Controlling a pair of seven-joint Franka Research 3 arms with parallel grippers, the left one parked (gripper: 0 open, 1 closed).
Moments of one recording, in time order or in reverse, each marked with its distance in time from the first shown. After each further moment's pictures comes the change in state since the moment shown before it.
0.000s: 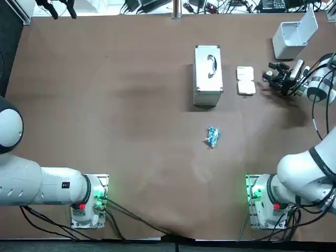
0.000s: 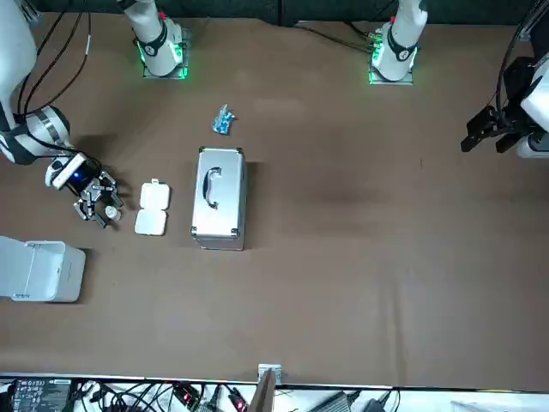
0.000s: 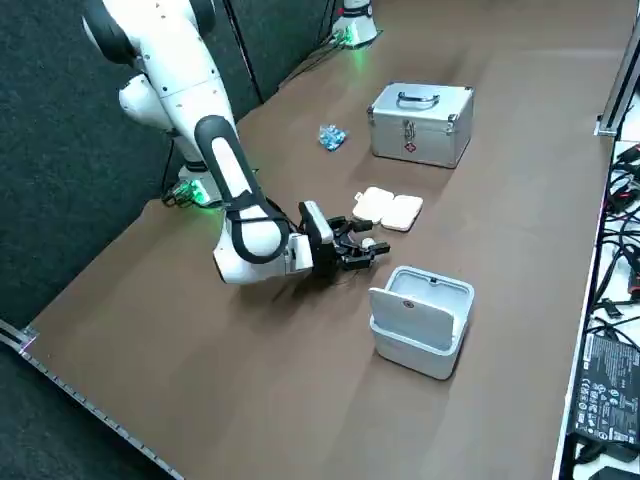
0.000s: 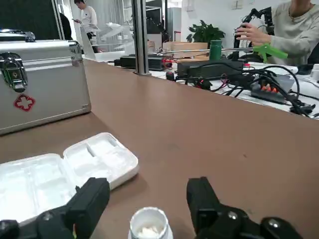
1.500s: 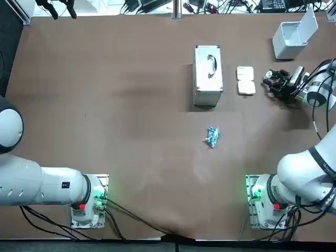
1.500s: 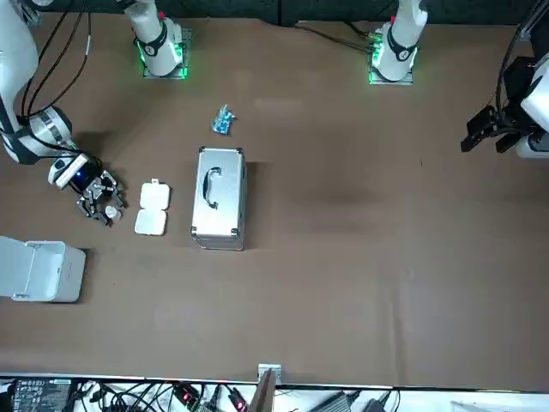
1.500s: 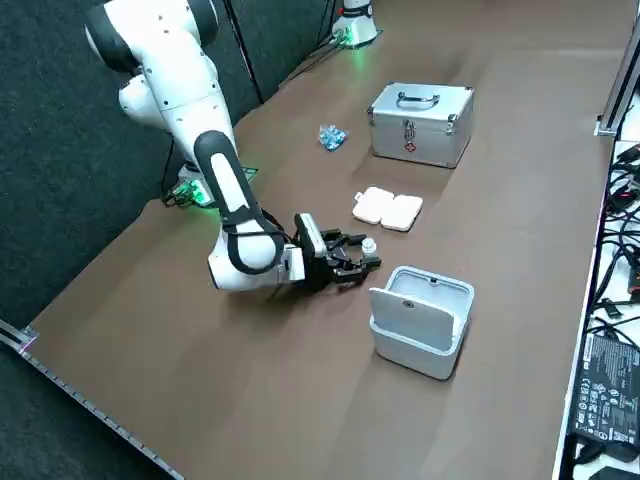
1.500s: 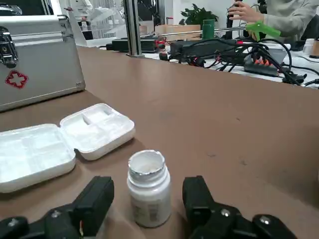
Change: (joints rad) arm -0.010 0.048 -0.017 0.006 0.000 0.036 -0.006
